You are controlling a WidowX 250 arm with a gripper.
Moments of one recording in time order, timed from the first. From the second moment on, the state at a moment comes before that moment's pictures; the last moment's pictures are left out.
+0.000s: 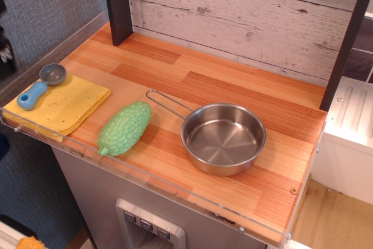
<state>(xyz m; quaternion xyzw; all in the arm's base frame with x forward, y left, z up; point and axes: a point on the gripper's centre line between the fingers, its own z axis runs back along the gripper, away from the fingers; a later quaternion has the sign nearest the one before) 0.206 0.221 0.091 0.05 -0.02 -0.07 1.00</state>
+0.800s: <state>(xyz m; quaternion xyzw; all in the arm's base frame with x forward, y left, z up) 0.238 0.224 0.045 0.07 0.00 -0.03 1.00</state>
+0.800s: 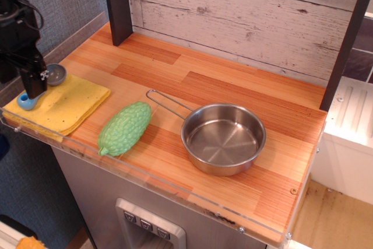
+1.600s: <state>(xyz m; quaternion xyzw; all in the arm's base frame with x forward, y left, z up) 0.244 0.209 0.032 0.08 0.01 -0.04 1.00</state>
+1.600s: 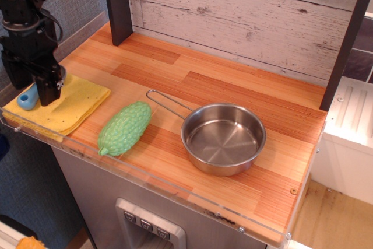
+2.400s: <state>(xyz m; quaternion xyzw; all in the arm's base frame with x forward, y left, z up) 0.247 0.188 0.022 0.08 0.02 -0.07 0.99</state>
